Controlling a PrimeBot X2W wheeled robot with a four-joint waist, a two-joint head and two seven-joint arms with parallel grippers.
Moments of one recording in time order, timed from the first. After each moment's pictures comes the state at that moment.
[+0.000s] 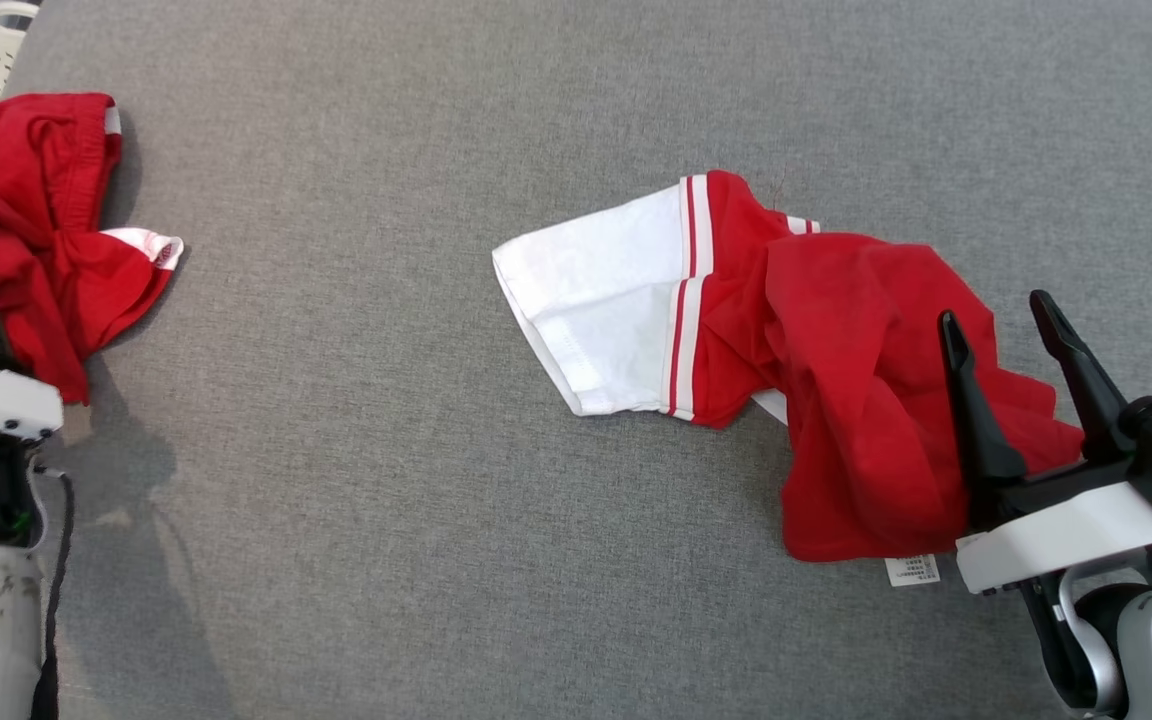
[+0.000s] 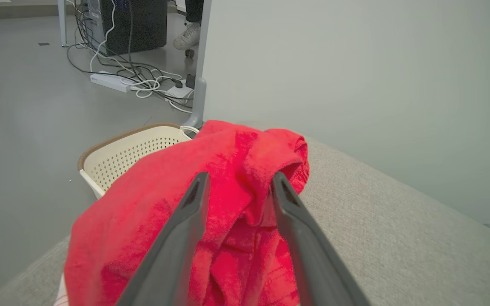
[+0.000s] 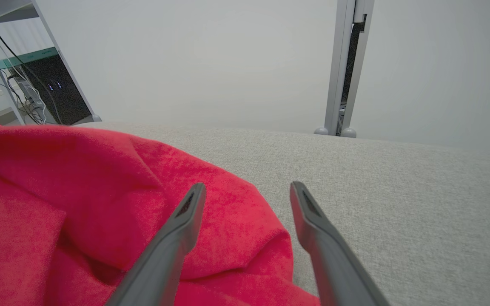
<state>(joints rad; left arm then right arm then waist) -0.71 0.29 0.13 0.96 -0.60 -0.12 -0.26 -0.17 -0.09 0.03 -0.10 0.14 0.13 -0.01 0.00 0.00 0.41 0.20</state>
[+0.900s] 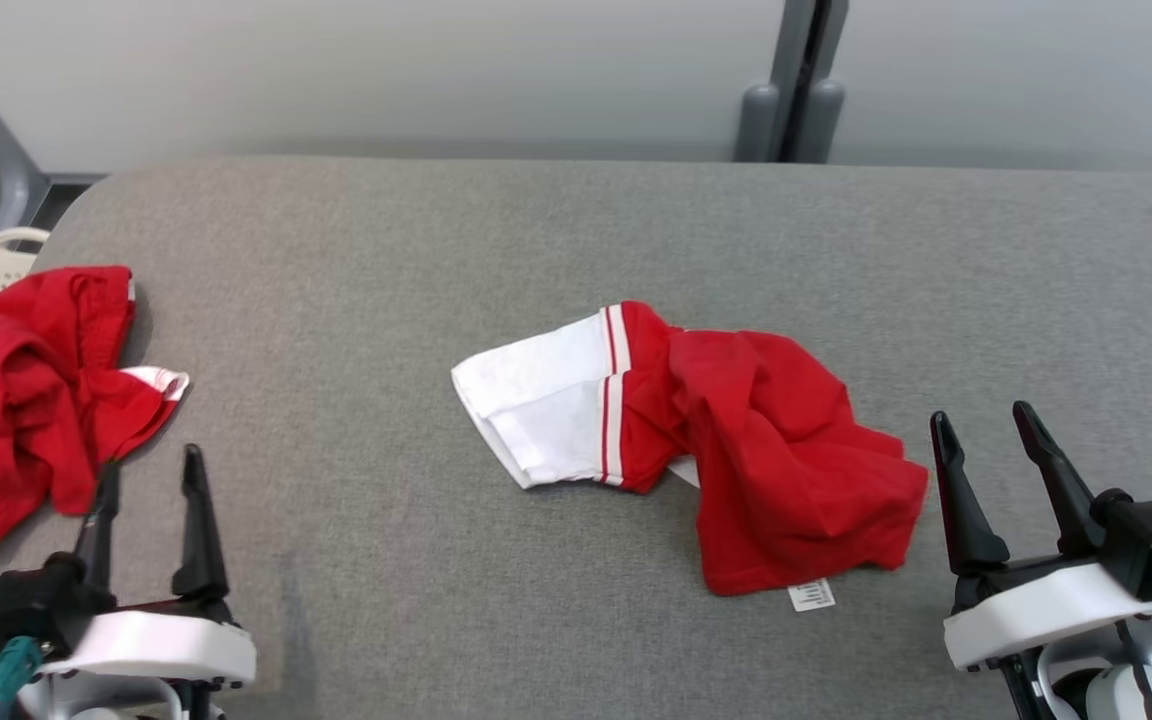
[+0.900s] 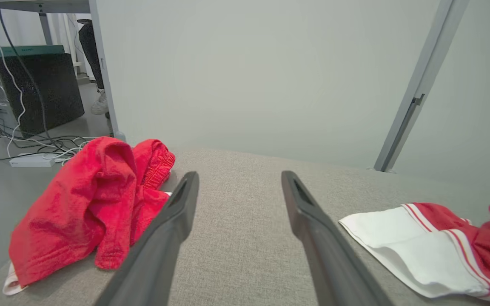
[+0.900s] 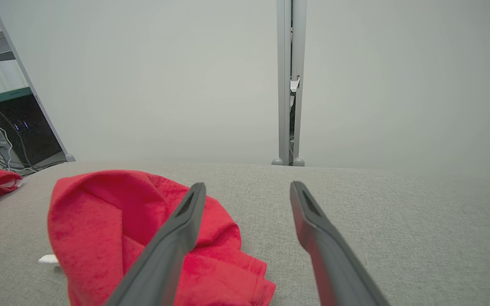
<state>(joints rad) -0.08 0.05 0.19 0.26 -0.20 -0.09 -0.26 -0.08 -0.05 0.01 0.07 0.16 0.13 -0.12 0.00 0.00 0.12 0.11</state>
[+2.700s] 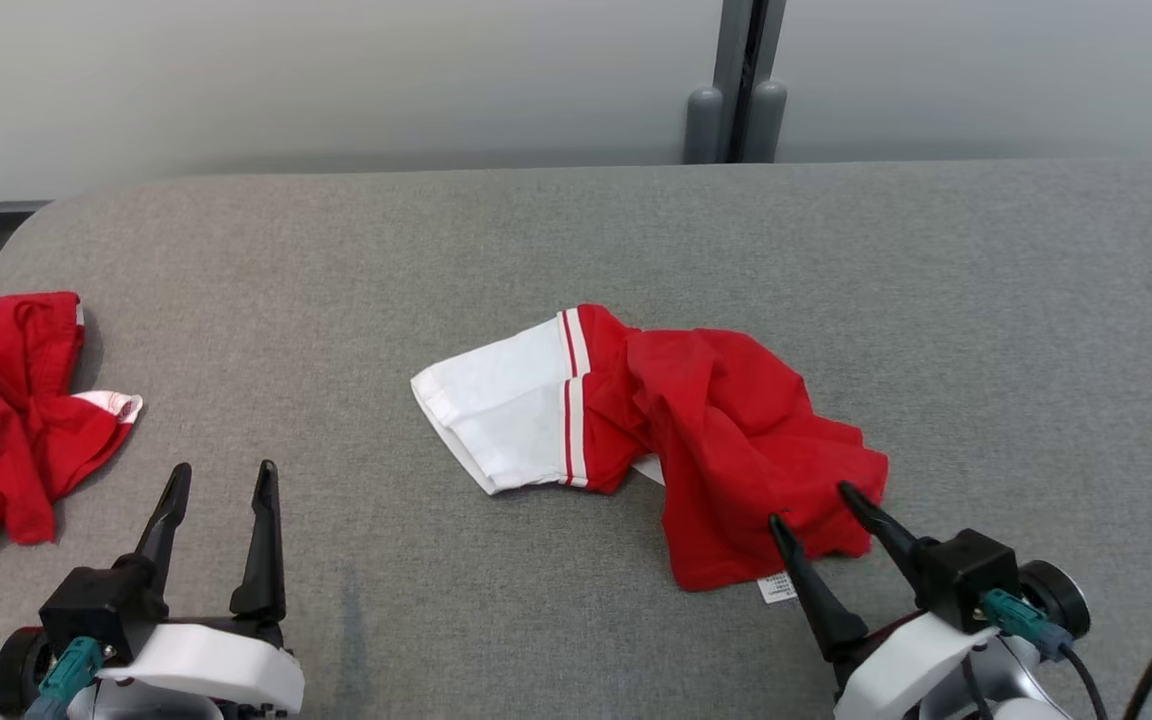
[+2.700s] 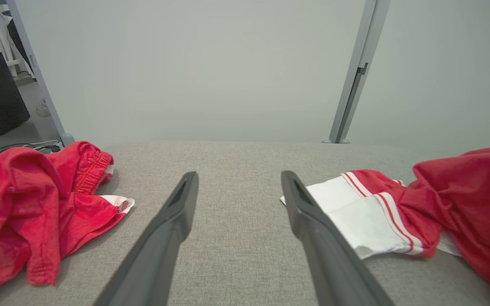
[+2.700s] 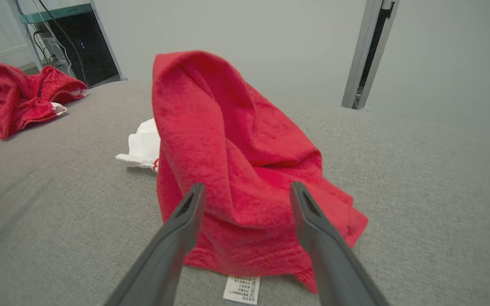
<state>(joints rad) 0.03 0.08 0.05 0.05 -0.19 -0.04 -0.11 -0.07 -0.10 0.27 0.12 0.16 0.13 -0.03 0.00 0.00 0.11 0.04</state>
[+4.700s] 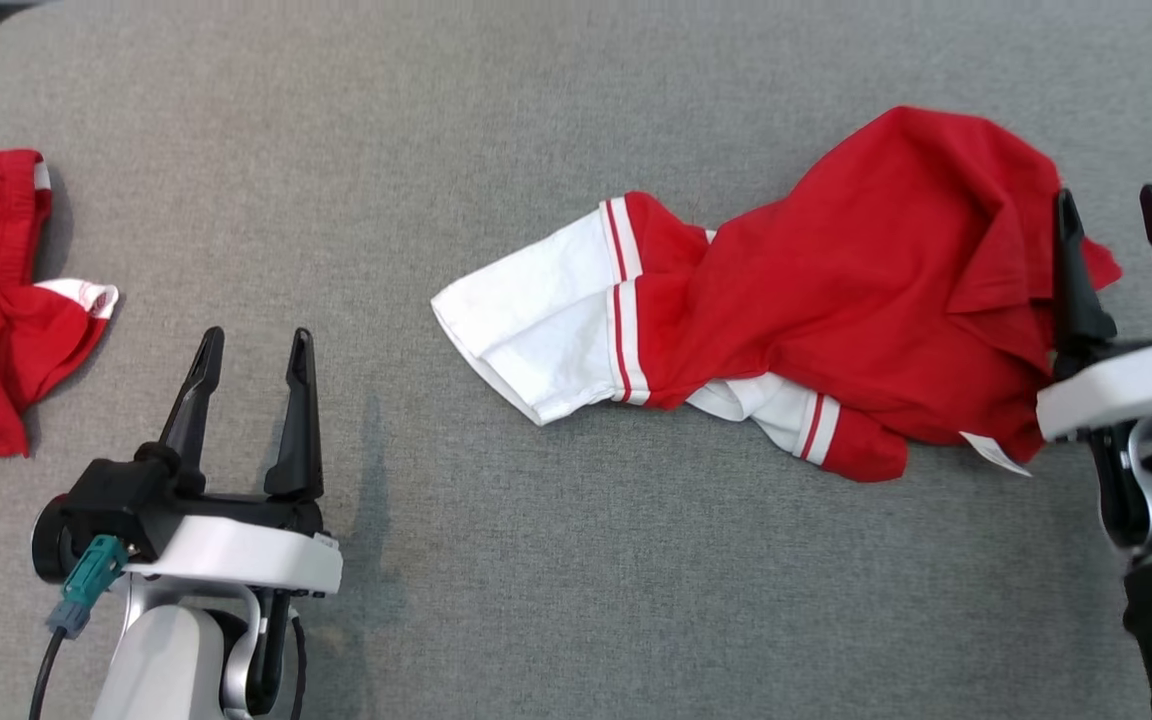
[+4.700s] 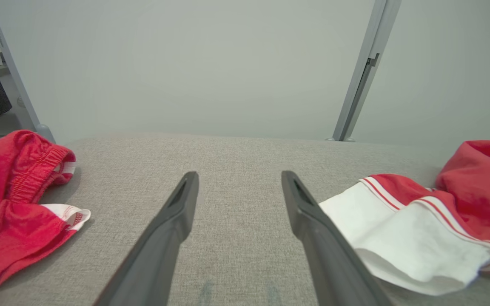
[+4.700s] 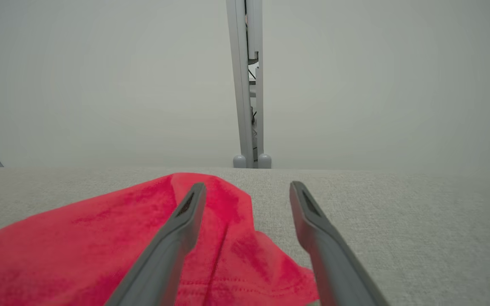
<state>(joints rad) -0.21 0.08 -0.05 0.16 -0.24 -0.03 -0.24 -0.55 -0.21 0.01 0.50 0.24 0.13 -0.26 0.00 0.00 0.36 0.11</state>
